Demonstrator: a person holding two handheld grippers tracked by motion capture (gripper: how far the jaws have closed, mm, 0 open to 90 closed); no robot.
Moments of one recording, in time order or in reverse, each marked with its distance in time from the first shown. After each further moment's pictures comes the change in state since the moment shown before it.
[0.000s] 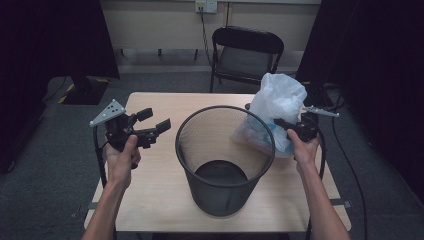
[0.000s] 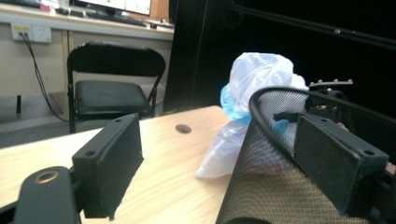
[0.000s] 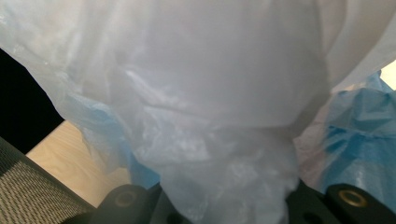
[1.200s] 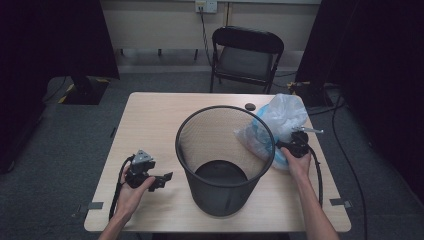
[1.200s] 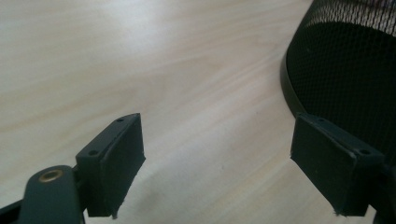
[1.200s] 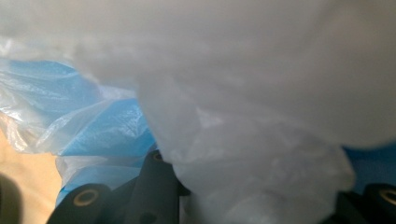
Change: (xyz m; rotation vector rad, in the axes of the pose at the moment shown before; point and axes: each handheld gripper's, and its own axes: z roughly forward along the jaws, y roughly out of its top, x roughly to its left) left arm 0.029 -0.159 0.019 0.526 0.160 0.022; right arm -0.046 -0.075 0.035 0.166 -0.139 0.027
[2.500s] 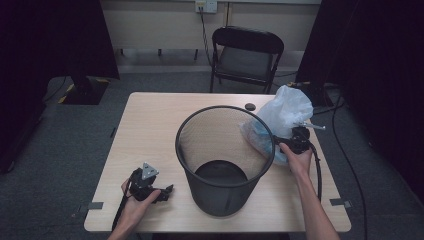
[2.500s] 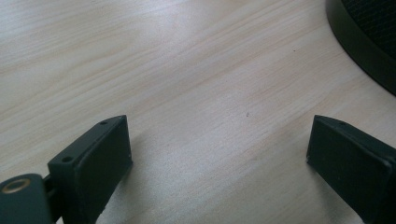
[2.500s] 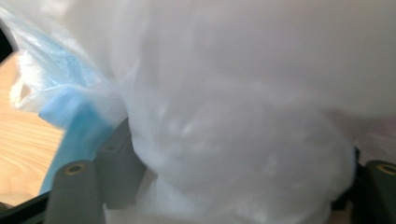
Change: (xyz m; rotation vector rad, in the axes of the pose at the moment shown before) left arm -0.010 -0.037 0.020 0.055 0.143 0.078; right arm 0.014 0.016 -0.010 -0.027 -0.066 0.050
